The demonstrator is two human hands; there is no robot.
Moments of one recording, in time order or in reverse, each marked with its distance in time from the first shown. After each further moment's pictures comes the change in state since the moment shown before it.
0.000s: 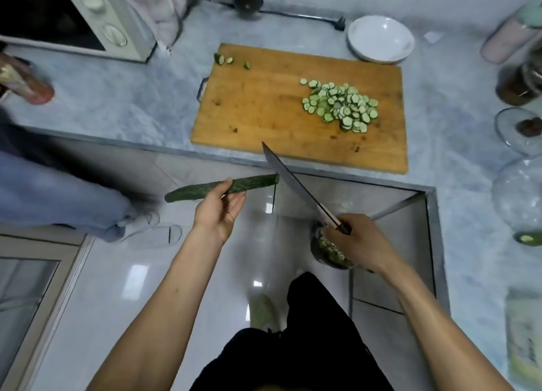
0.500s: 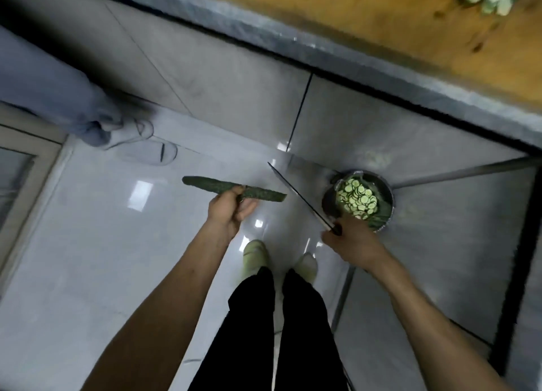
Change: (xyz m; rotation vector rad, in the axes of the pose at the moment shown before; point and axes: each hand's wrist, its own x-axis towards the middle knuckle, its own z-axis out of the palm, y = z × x) left_hand 0.166 -0.194 -0.138 0.075 0.243 -0.134; right_hand 0.086 0.161 0.165 -0.210 -0.353 0.154
